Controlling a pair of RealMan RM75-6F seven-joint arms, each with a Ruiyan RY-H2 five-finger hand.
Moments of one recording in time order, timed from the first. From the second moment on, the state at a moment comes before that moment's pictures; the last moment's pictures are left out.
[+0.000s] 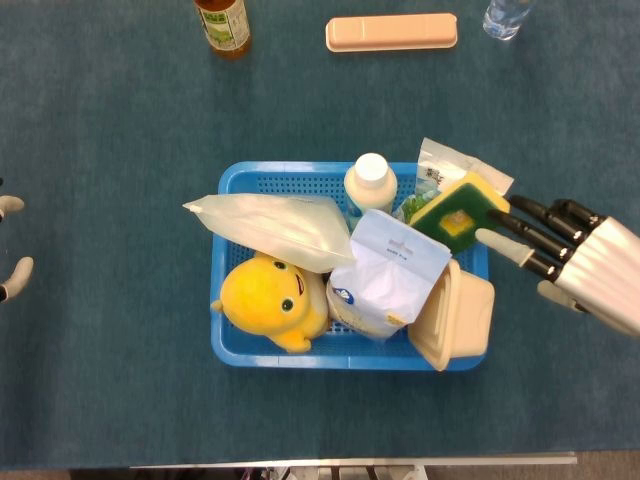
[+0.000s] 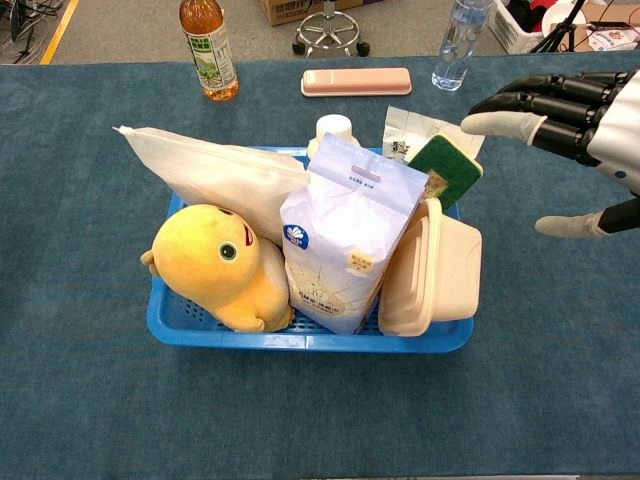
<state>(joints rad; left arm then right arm) -0.12 -1.21 -0.05 -1.59 1.44 1.43 0.16 0.39 -1.11 0.00 -1.58 -2.11 1.43 -0.15</state>
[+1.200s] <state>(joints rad) -0.14 -1.22 -0.05 -1.59 1.42 1.39 0.19 0.46 -1.26 -0.06 -1.35 -2.16 1.58 0.02</state>
